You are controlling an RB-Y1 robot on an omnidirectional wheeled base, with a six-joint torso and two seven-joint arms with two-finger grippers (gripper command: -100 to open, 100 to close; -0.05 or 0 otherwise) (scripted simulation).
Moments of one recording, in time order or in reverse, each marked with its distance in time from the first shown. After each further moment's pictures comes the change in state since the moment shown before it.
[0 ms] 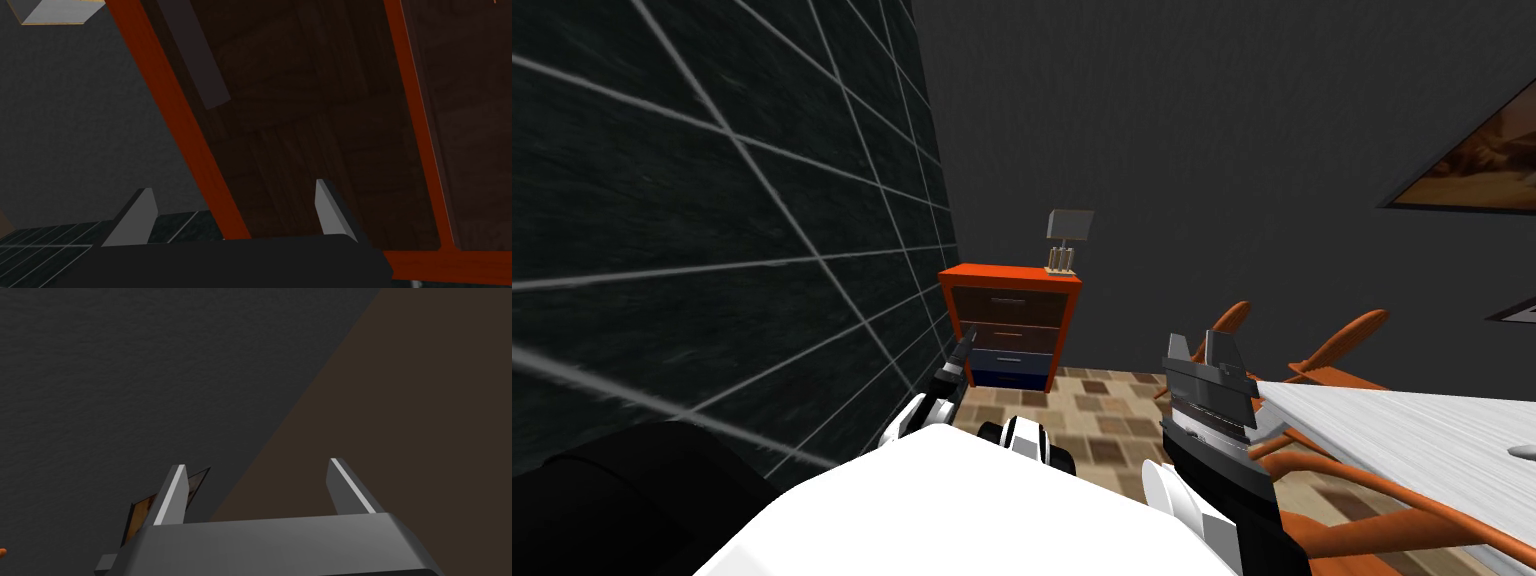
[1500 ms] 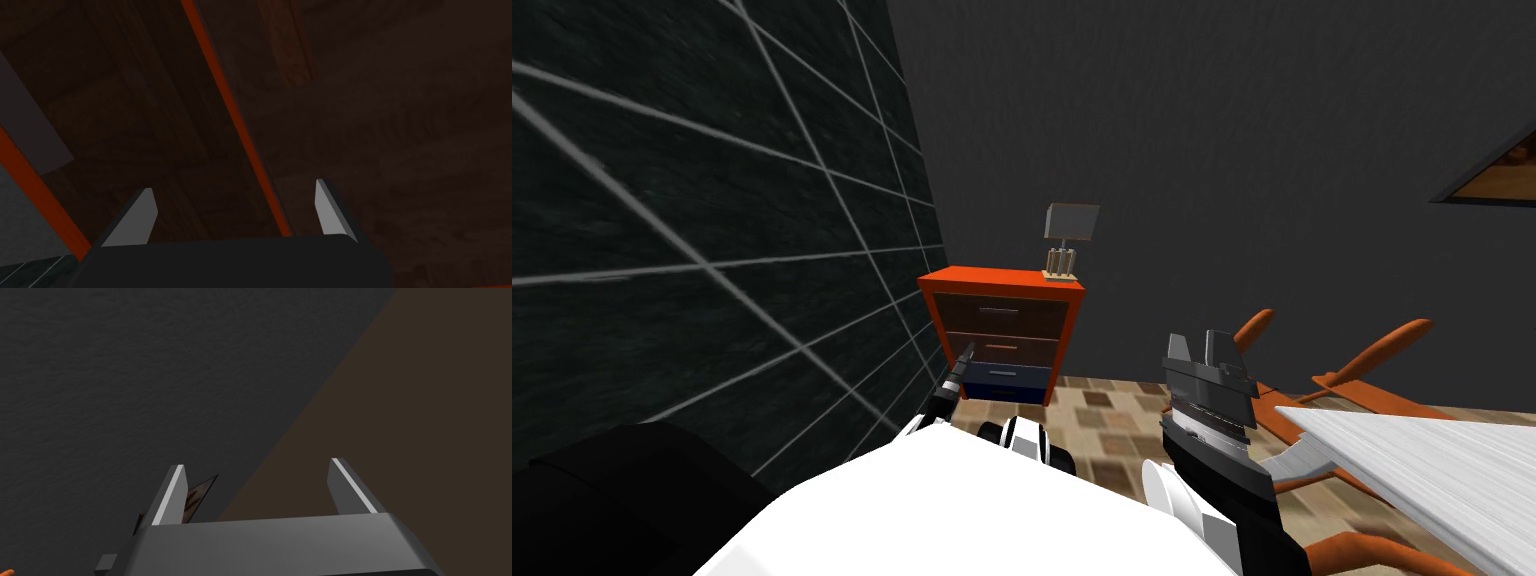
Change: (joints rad) left arm -0.068 -0.031 0.032 0.391 0.004 -0.127 0.009; right arm 0.000 0.000 0.000 0.000 0.000 0.000 0.000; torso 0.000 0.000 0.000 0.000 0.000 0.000
